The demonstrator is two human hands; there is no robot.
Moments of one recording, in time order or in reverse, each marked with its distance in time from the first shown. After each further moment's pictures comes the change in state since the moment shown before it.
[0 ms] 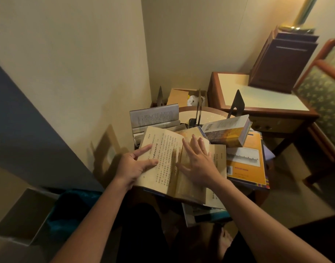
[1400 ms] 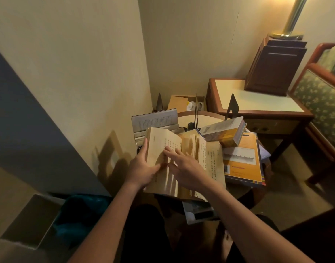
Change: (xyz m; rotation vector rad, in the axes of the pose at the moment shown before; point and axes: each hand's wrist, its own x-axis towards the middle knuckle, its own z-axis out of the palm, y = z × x) left_hand -0.031 0.010 0.022 0.535 0.052 0.272; right_hand -0.036 -0.060 -0.018 0.123 -0.025 -0.188
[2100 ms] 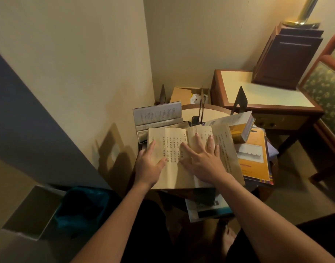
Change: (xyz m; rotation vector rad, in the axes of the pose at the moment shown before) left_hand 0.028 -0.050 0.042 0.039 0.123 -0.044; right_hand 0.023 0.080 0.015 -0.437 0.006 0.189
